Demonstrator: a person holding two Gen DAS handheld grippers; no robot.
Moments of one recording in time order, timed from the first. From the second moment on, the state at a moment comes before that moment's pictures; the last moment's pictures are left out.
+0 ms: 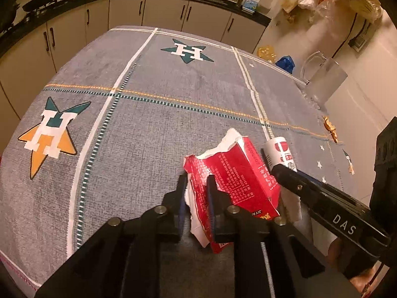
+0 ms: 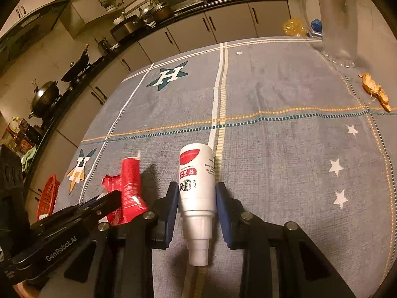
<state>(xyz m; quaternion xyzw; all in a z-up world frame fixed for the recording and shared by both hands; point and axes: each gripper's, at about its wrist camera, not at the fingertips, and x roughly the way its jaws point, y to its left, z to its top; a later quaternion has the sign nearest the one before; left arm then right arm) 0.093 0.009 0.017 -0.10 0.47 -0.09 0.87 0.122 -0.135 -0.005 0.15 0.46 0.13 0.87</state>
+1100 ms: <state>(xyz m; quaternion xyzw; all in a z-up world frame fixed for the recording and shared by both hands) 0.024 0.041 0.075 -0.04 0.38 -0.04 0.92 0.089 -0.112 0.024 0.13 0.42 0.18 0.88</state>
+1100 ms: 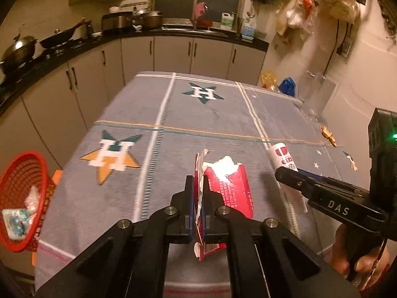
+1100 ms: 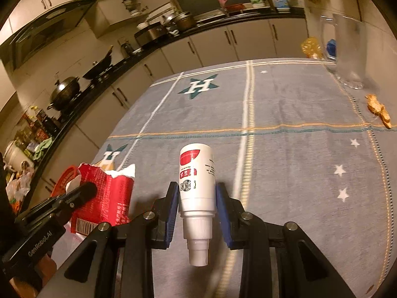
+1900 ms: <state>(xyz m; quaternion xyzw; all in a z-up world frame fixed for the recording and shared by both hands) -0.041 0.183 0.090 -0.12 0.35 0.05 0.93 0.063 0.024 0.052 0.09 0.43 0.28 0.85</state>
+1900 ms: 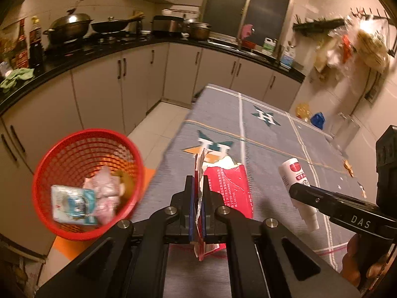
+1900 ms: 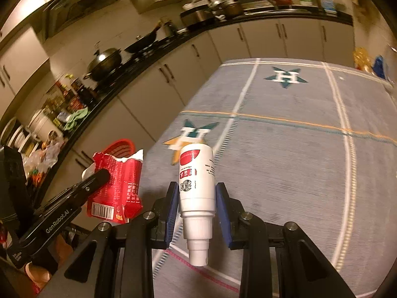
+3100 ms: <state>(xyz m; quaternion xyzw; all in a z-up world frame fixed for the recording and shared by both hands) -0.056 0.350 0.060 -0.17 0.35 0.16 0.91 0.084 0.231 0.043 0.02 0.47 0.38 0.80</state>
